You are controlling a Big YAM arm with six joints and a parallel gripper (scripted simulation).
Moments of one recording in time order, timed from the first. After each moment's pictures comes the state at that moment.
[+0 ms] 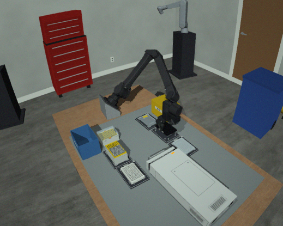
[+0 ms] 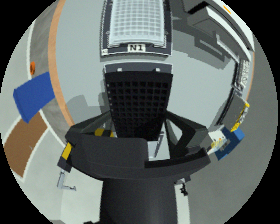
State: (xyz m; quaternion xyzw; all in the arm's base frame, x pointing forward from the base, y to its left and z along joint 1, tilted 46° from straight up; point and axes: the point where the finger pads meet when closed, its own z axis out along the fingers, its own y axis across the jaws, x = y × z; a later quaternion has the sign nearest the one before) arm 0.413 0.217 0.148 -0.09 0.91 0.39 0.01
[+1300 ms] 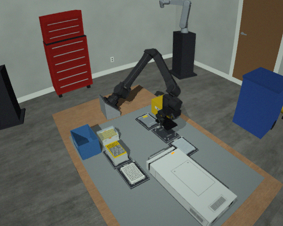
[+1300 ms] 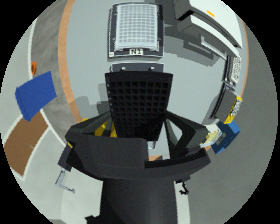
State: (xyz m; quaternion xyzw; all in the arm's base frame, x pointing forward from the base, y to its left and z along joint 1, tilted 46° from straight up) arm 0.417 0.183 0.178 -0.09 0.92 0.39 0.01
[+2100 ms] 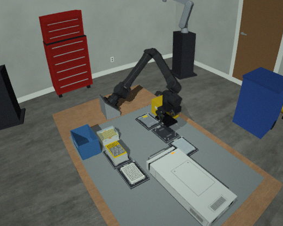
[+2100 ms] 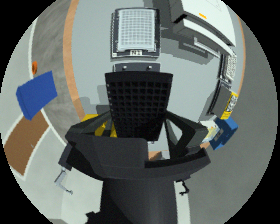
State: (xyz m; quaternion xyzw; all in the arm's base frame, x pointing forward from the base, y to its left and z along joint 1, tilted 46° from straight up) arm 0.418 0.163 0.197 -0.09 0.92 0.39 0.01
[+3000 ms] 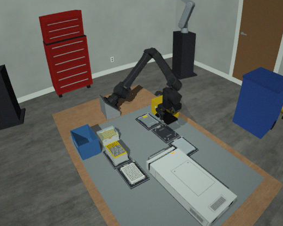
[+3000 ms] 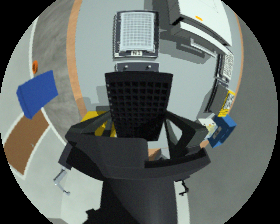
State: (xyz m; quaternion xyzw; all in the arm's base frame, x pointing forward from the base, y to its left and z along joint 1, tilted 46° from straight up) arm 0.418 0.150 0.210 -0.09 0.91 0.39 0.01
